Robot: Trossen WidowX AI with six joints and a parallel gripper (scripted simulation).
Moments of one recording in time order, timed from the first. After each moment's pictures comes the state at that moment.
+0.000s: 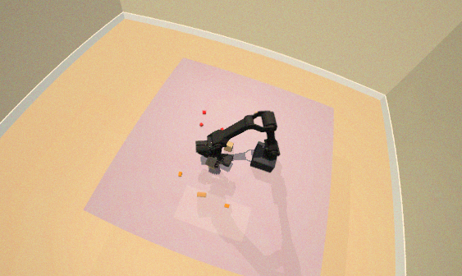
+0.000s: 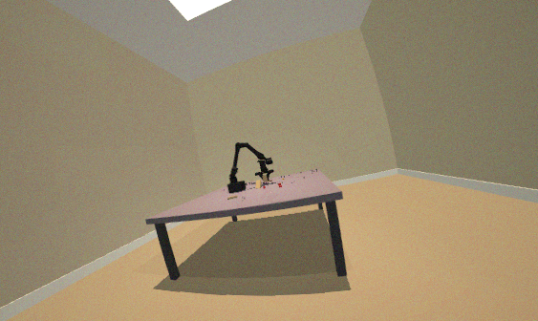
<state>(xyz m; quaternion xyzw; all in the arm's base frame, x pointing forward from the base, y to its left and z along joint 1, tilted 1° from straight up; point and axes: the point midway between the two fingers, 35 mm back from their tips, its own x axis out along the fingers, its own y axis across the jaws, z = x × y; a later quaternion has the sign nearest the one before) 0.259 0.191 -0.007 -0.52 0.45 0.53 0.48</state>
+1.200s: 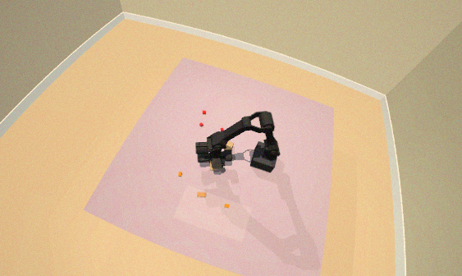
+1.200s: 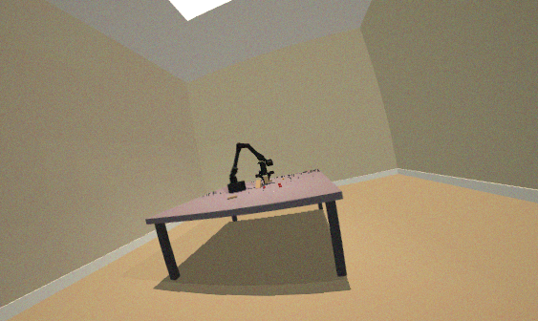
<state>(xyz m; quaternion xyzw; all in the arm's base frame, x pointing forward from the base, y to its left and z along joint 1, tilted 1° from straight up) 0.261 0.193 -0.023 -0.63 0.30 0.63 0.34</state>
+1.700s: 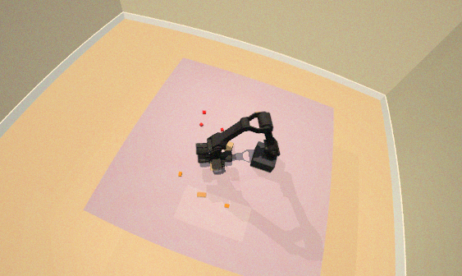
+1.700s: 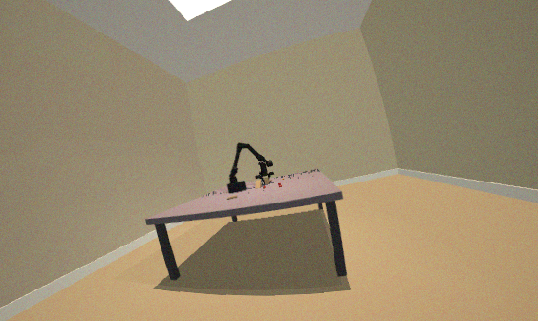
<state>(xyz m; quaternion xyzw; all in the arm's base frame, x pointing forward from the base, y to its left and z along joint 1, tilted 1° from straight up) 0.260 0.192 -0.033 -0.63 0.31 0.63 0.34</state>
